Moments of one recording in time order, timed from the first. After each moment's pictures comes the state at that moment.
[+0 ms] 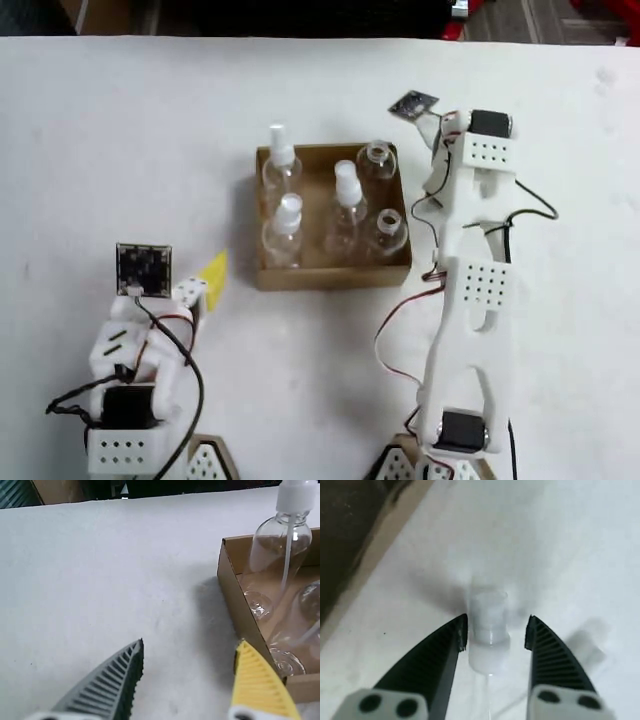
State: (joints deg) left arm -7.3 -102.7 97.1 43.2 -2.2; right arm 5.1 66.2 -71.4 97.4 55.3
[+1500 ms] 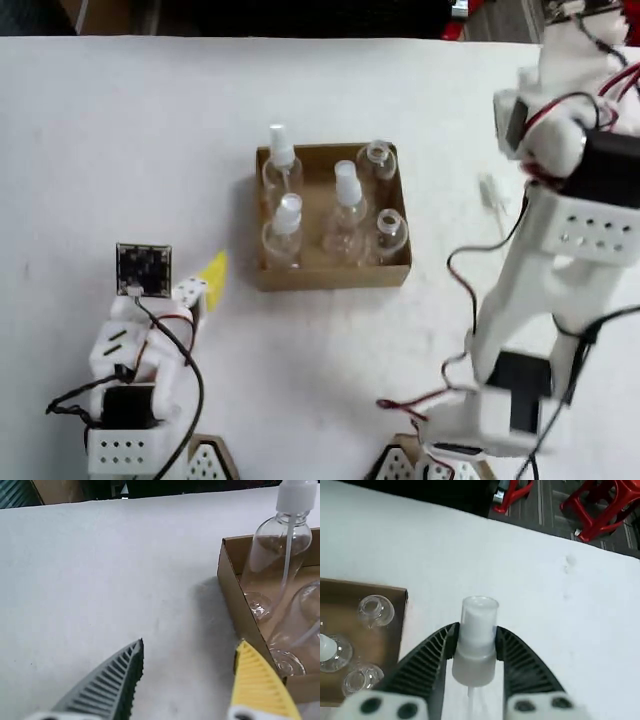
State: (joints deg) left arm -7.3 -102.7 97.1 43.2 -2.3; right arm 7.6 -4.6 -43.2 94.5 22.3
